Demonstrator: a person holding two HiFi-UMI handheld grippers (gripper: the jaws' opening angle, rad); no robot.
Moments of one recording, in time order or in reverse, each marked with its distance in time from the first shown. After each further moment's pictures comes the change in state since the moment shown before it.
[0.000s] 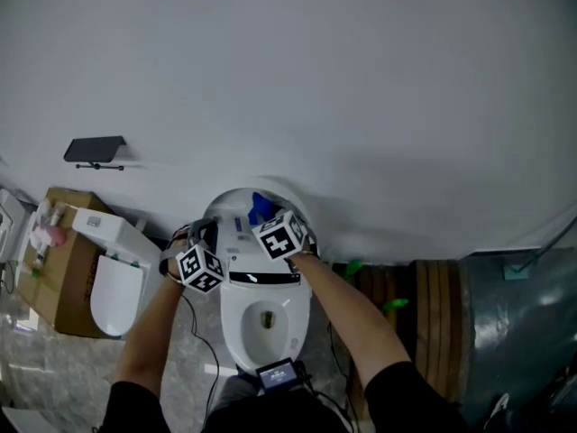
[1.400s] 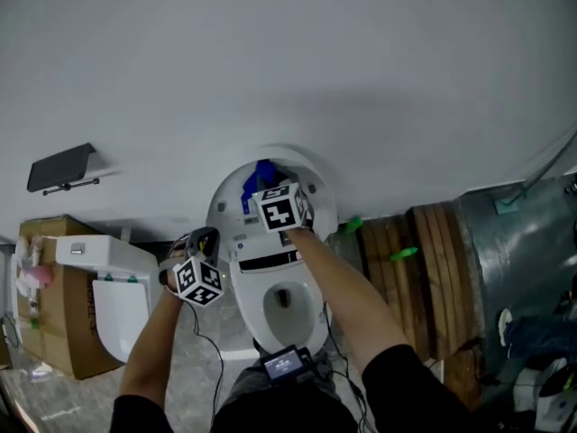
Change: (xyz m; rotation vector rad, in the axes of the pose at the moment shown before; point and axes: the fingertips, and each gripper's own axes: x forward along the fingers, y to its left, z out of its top) left arm 0.036 -0.025 -0.083 0.042 -0.167 -0.266; right arm 0.085 -0.018 0.010 0.288 -0.050 -0.282
